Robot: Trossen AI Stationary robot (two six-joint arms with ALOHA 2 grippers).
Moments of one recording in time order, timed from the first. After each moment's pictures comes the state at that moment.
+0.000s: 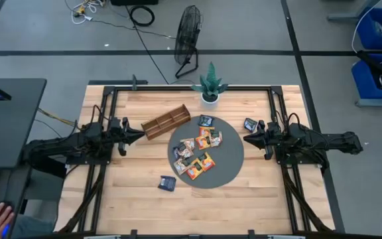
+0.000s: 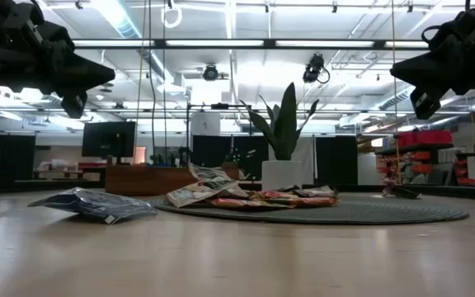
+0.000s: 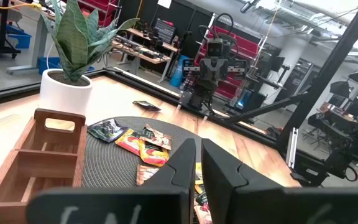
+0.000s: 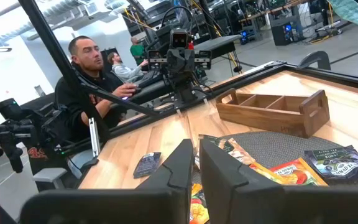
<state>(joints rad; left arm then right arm) 0.15 0.03 0.01 0.06 0.00 -0.40 0.01 0.01 0.02 0.00 0.01 0.38</state>
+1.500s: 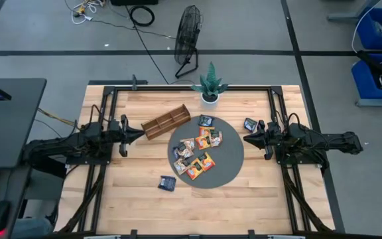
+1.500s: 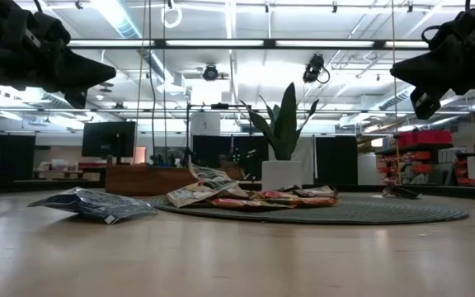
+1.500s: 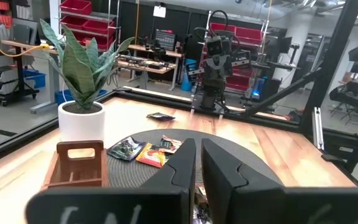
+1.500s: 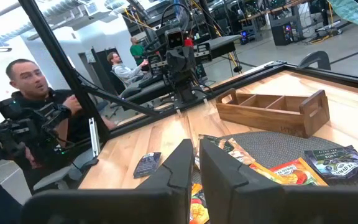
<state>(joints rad) 0.15 0.03 0.01 0.08 -0.01 -0.17 0.01 0.01 0.02 0.00 0.01 0.38</state>
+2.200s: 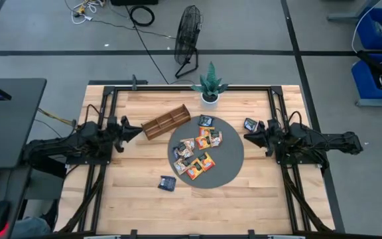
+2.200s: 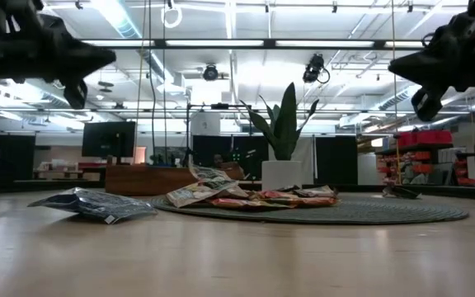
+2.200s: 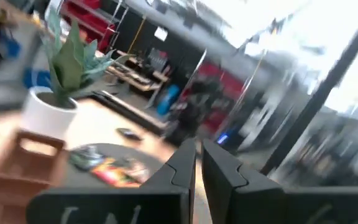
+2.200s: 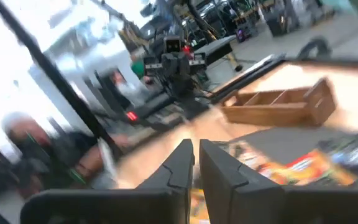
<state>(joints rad) 0.15 0.03 0.01 0.21 -0.04 -0.58 0.00 0.01 0.02 0.04 0.05 0.62</state>
